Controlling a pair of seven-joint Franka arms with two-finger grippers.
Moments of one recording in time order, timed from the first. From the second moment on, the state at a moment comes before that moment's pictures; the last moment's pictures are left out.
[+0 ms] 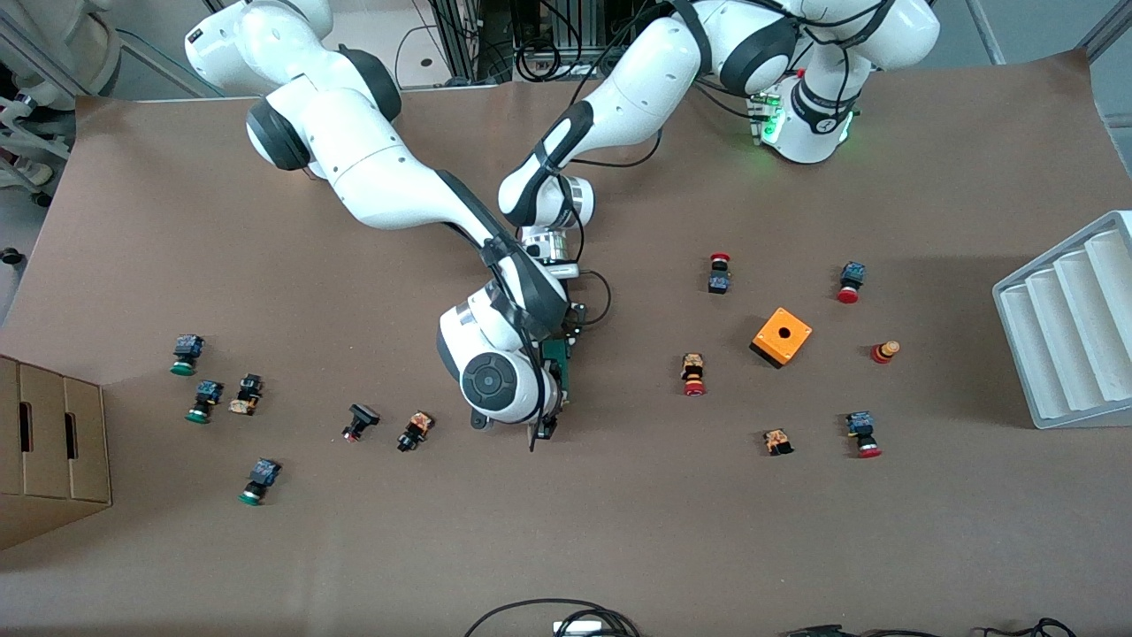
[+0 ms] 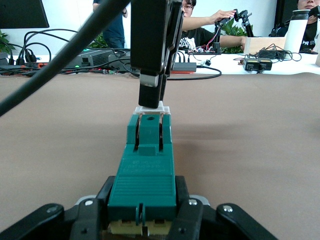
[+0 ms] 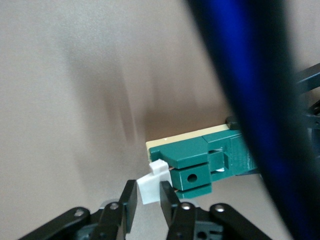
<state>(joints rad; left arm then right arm) -1.08 1.01 -0.06 -1.56 1.76 1.97 -2.54 0.63 1.07 -0.06 -0.95 0.31 1.99 2.20</state>
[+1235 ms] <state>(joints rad) -1.08 1.01 -0.06 -1.56 1.76 1.97 -2.54 0.62 1.06 -0.04 -0.97 0.31 2.01 2.21</state>
